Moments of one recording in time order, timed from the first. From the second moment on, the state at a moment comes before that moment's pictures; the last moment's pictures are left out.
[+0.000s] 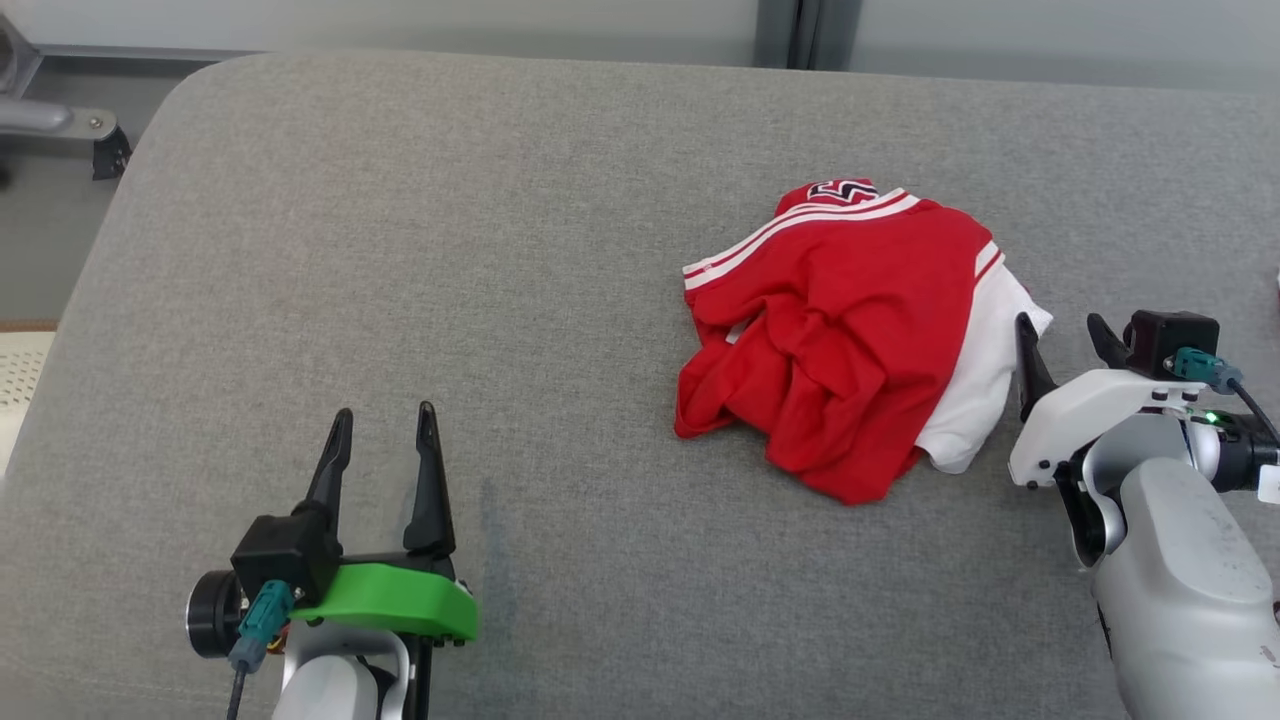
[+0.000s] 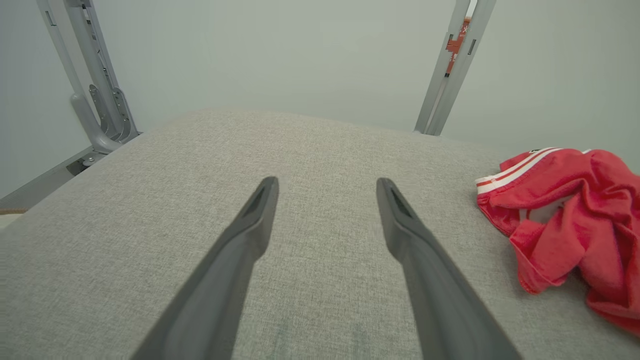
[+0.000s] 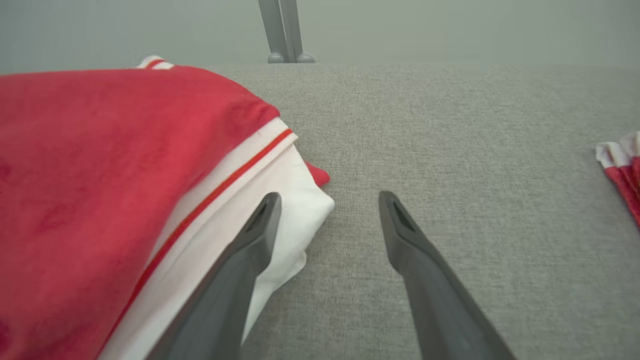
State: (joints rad) left arm -0.13 0.05 -0.19 0.22 -0.29 0.05 -0.26; right arm -0.53 -0.13 -0.14 0.78 0.07 0.13 -0.12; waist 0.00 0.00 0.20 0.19
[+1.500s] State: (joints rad) left arm -0.10 0.05 -0.14 0.20 -0.29 0.07 -0.26; right arm -0.49 -0.05 0.94 0.47 0.61 0.13 -0.13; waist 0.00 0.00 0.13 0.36
